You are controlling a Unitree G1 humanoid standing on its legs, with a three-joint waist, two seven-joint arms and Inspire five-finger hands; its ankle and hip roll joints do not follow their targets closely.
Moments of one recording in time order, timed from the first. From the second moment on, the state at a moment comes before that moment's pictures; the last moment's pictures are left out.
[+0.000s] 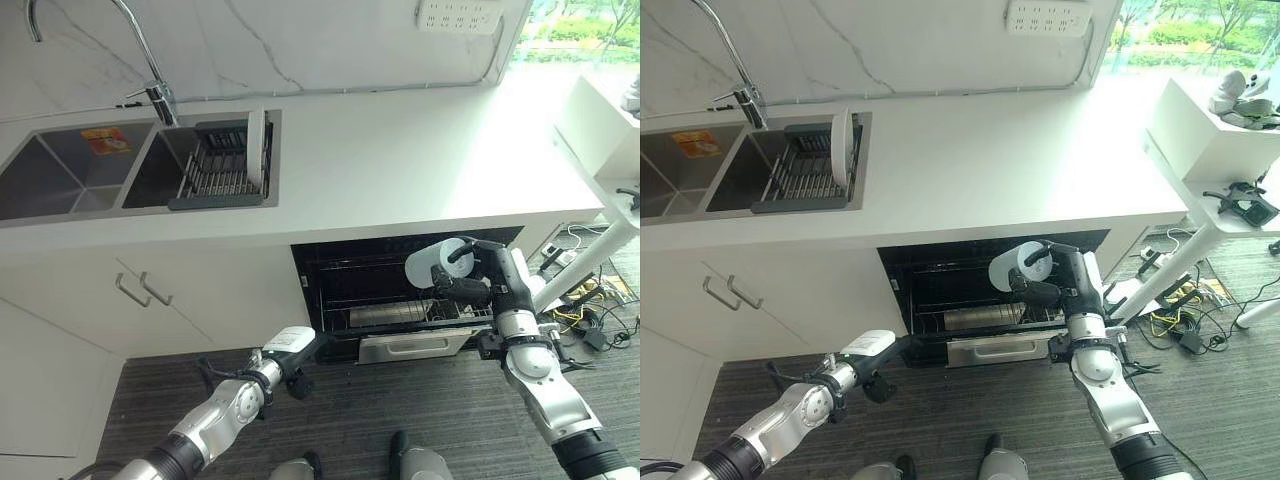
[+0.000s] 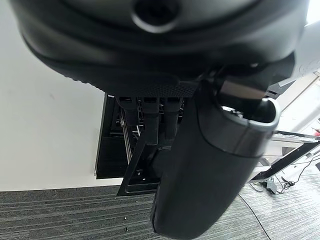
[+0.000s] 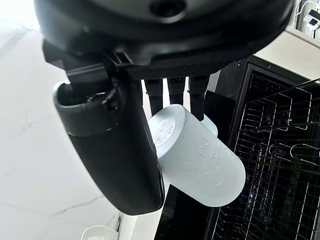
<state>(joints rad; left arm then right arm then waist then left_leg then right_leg) -0.18 0.61 -0.65 0.27 0.53 0.00 -0.05 -0.12 -0.56 0.18 0.09 0.22 -0.08 -0.30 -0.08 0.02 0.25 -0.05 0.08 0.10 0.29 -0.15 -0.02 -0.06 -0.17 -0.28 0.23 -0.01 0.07</state>
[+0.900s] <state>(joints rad) -0.13 0.62 -0.33 -0.04 0.51 -0.02 -0.02 -0.08 -0.54 0.17 0.09 0.18 -0.09 -0.32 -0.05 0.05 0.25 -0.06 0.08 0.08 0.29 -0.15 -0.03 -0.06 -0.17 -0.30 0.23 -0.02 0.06</state>
